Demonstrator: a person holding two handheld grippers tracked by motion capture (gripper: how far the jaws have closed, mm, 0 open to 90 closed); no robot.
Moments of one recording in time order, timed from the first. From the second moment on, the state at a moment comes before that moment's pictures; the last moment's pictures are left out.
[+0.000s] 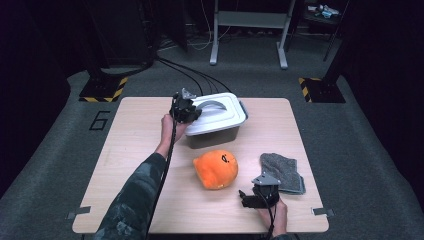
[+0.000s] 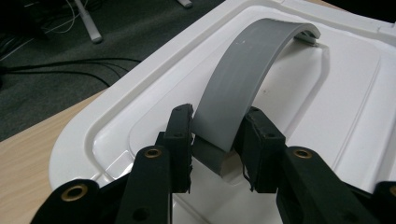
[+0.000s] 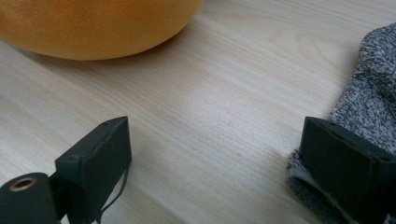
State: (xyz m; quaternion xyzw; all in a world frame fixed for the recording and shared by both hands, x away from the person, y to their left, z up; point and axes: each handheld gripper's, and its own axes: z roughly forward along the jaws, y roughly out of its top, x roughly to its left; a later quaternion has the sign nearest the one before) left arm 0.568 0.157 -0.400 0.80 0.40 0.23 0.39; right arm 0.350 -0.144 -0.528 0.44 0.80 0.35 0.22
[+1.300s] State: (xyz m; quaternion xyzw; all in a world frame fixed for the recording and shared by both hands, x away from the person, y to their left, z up) left arm 0.551 0.236 -0.400 0.78 0.44 0.26 0.38; right arm 0.350 -0.143 -0.528 0.45 0.79 0.34 0.22
